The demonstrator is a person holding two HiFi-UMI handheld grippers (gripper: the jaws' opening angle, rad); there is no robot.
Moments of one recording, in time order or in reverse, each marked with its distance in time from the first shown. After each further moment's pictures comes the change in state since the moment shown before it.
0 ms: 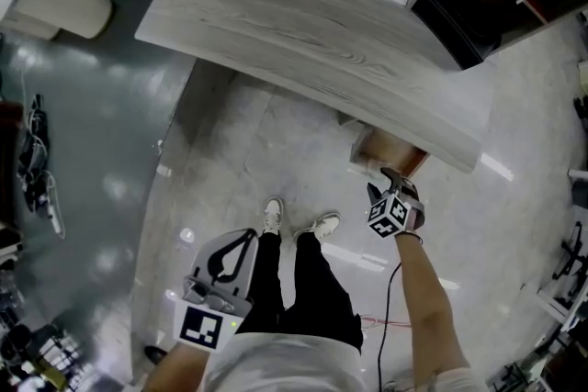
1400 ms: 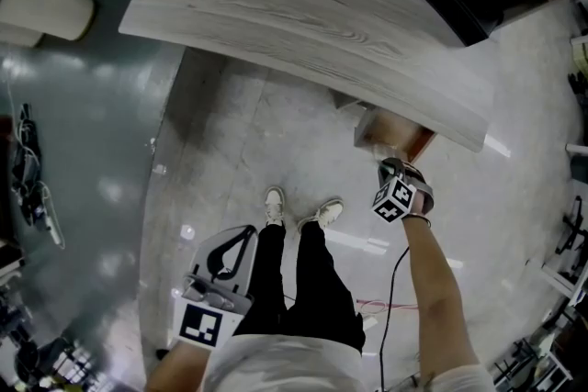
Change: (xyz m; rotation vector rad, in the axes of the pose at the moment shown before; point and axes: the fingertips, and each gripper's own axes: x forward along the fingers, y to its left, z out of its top) left arm -0.006 0.021 -0.038 -0.039 0.036 -0.065; right arm 0.018 0.017 -0.020 -0.060 0.155 0.022
